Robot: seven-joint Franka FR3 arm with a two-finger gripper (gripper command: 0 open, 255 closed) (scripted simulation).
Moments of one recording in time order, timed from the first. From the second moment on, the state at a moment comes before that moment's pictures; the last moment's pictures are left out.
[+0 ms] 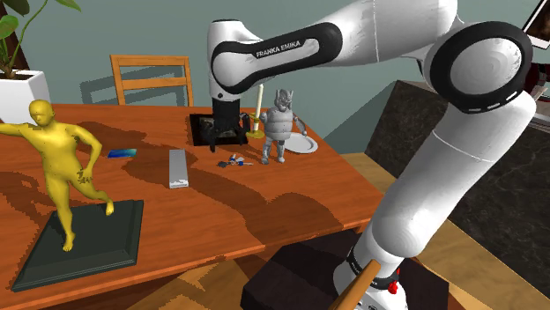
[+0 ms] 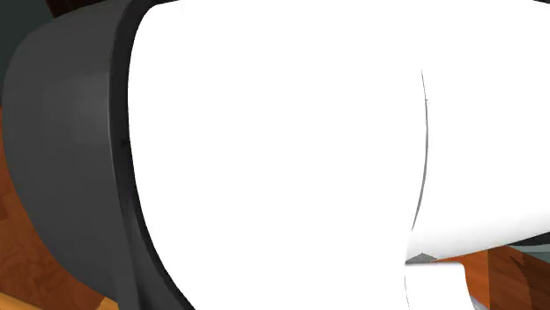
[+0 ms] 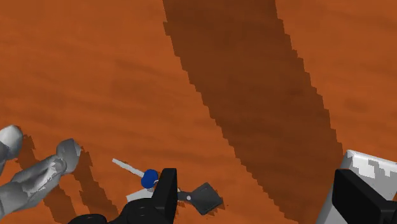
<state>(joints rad) 0.01 -0.08 0.23 -2.08 -0.02 1.96 0.48</state>
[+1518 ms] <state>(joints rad) 0.11 0.55 0.23 -1.56 -0.16 2.09 0.70</state>
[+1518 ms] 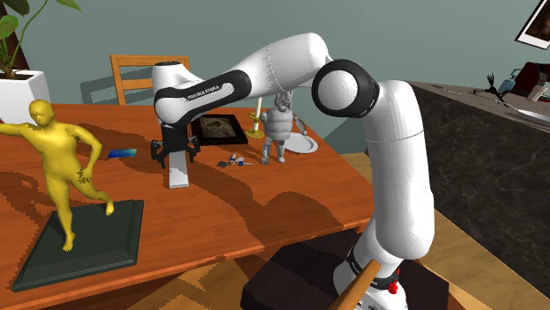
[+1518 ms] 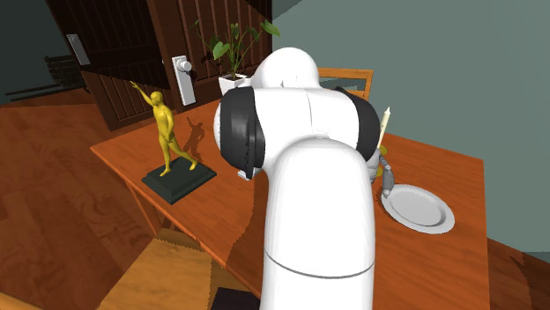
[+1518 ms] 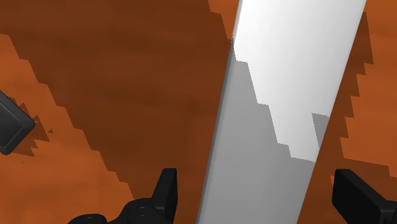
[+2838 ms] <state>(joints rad) 0.11 0.54 0.23 -1.55 -0.15 2.07 0.70</state>
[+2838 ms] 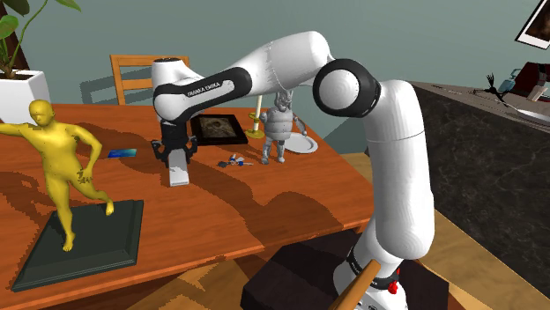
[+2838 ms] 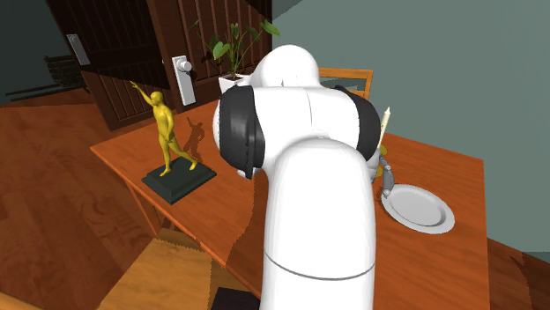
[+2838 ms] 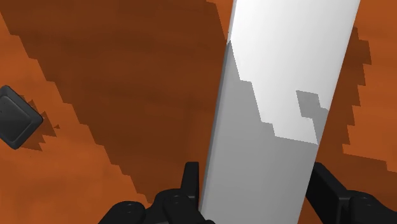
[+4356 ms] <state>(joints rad) -0.02 0.21 0.21 -1.82 -0.07 2.03 0.55</state>
